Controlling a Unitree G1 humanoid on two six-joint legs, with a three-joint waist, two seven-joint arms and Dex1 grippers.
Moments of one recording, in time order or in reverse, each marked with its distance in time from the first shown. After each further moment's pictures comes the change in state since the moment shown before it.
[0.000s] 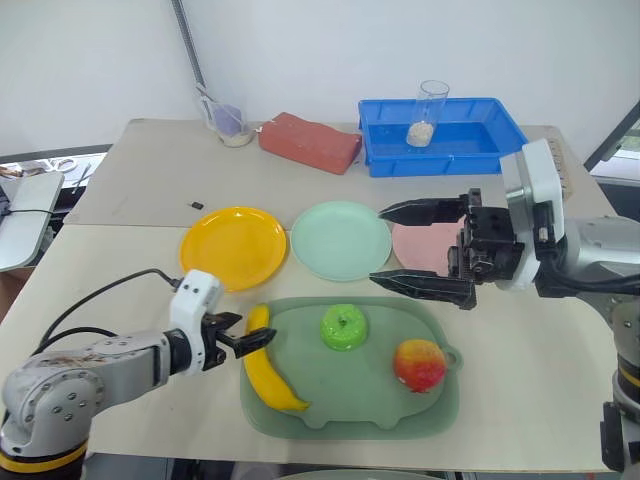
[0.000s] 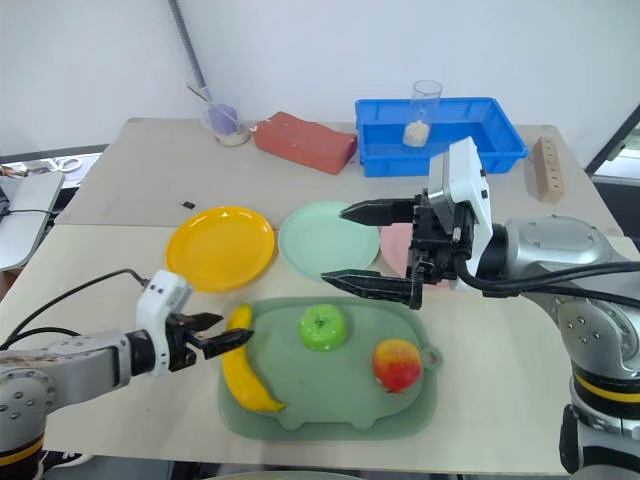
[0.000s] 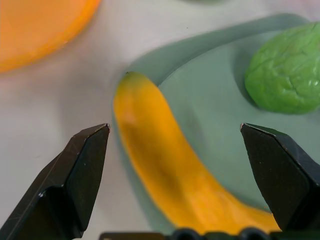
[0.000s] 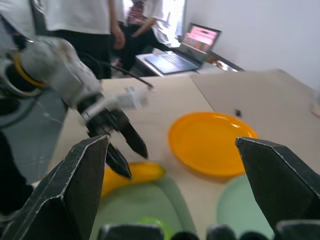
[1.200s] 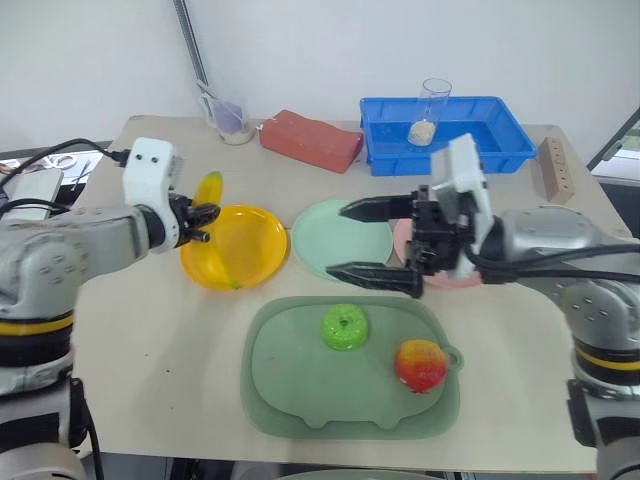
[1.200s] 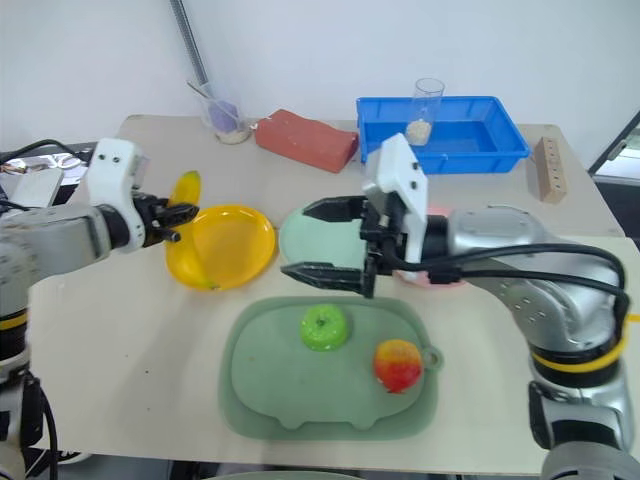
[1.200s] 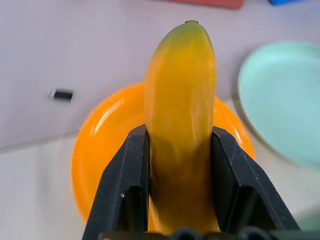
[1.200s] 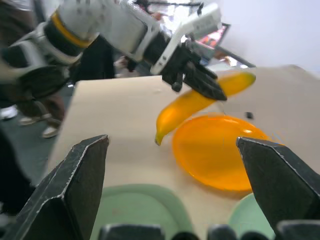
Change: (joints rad) left arm -0.638 0.174 -0.190 0.529 0.292 -0.232 0.024; right arm -0.145 0.158 0.211 0.068 -0.146 0.000 -0.144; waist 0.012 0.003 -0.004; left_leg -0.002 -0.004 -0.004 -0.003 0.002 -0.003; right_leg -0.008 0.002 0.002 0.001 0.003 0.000
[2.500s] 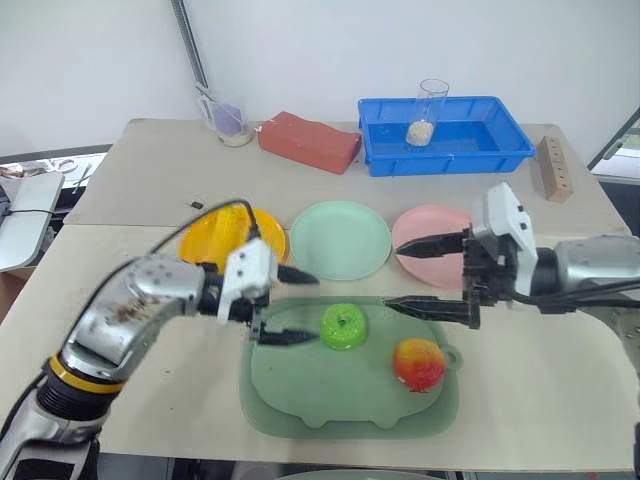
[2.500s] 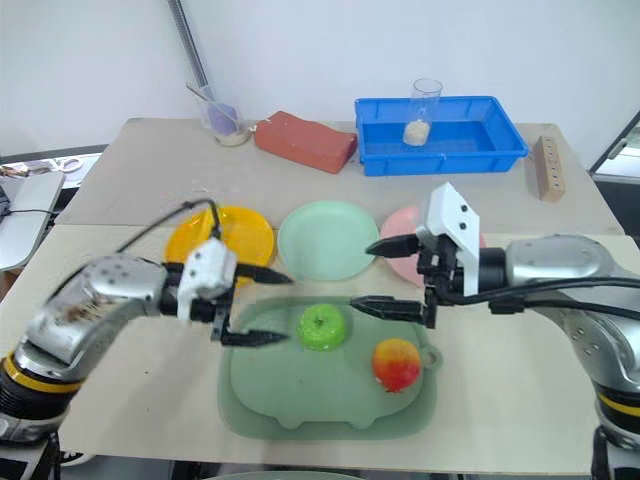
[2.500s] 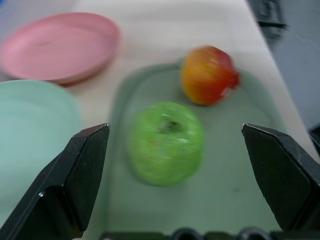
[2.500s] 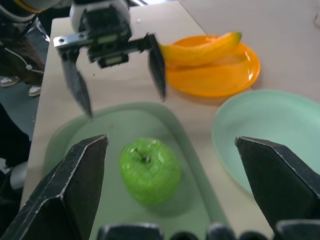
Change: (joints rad) left arm 0.311 -0.042 -0.284 -0.288 0.421 -0.703 -1.157; right arm 0.342 -0.307 -0.242 -0.100 -0.005 0.053 0.213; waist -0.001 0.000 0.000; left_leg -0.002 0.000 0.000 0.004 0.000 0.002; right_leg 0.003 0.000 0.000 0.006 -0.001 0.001
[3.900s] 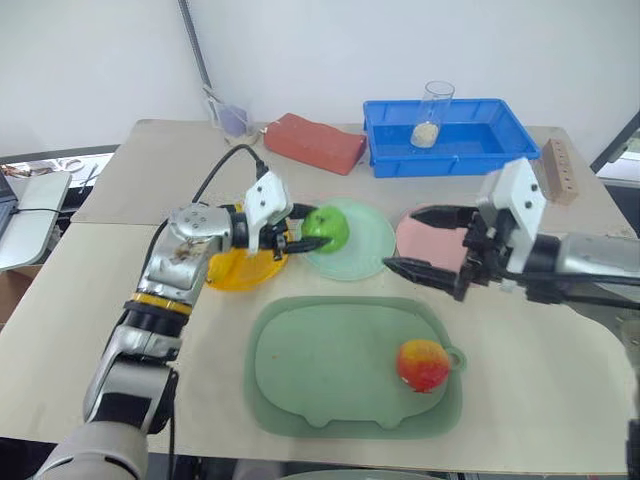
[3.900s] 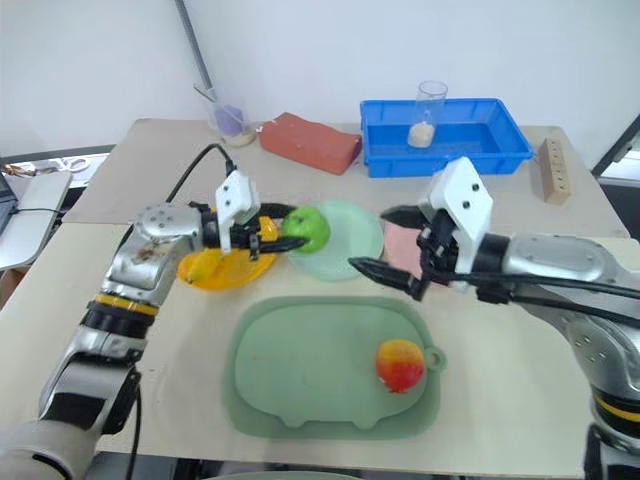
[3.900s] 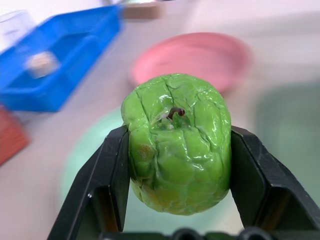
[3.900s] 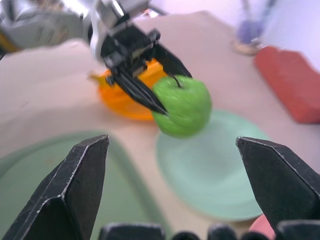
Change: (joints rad) left arm -0.446 -0.383 0.047 0.855 0.329 -0.329 0.144; right arm -0.135 0.126 0.091 0.009 -0.041 0.012 -0.401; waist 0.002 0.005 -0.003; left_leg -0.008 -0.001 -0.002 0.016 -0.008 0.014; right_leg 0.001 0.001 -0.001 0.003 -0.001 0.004
